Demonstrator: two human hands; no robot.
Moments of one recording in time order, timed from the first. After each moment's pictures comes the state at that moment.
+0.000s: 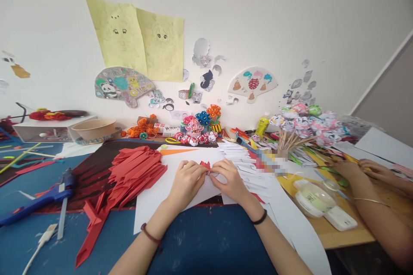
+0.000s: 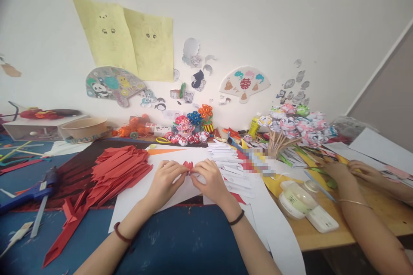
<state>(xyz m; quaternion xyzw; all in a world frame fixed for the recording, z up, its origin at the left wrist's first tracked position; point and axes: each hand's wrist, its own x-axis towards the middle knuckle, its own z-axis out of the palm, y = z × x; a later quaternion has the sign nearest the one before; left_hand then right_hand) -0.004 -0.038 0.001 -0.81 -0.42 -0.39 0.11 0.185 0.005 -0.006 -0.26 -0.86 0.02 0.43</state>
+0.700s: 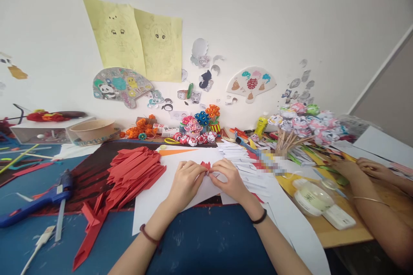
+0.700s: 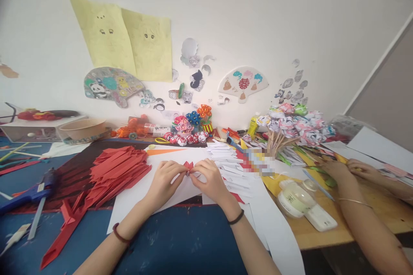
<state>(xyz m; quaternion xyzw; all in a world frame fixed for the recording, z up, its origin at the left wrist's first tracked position) -0.002 -0.038 0.003 -0.80 -0.43 -0.41 0.07 0.187 0.007 -0.005 -0.26 -0.86 0.06 0.44</state>
